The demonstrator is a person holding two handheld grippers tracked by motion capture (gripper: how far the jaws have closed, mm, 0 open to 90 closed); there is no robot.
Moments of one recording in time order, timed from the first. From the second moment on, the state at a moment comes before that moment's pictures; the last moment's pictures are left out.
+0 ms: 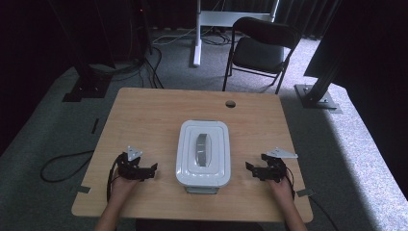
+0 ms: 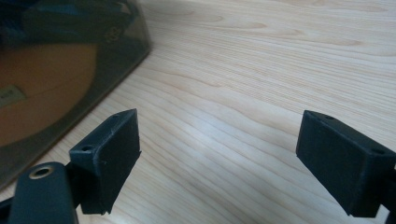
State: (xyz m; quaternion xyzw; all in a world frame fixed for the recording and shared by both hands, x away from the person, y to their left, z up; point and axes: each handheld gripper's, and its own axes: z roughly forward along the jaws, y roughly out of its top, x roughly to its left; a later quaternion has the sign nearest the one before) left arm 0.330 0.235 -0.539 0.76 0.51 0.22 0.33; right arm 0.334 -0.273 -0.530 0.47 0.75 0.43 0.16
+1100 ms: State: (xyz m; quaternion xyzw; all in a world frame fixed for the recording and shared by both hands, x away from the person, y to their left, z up) left arm 0.292 0.308 -0.544 0.72 0.57 0.25 0.30; right arm 0.306 -0.318 -0.538 0.52 0.73 0.39 0.19
